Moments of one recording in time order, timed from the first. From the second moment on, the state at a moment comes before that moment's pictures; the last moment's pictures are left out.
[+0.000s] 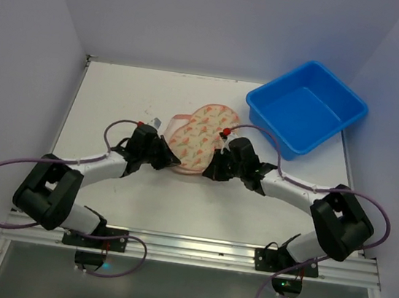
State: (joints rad) left arm -0.45 1.42 0.61 0.09 0.24 -0.94; right arm 0.73 1.50 0.76 0.04 -0.23 0.58
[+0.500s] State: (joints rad) left arm -0.44 1.12 0.41 0.07 0.24 -0.96; right arm 0.65 1.49 0.75 -0.02 -0.39 0.51
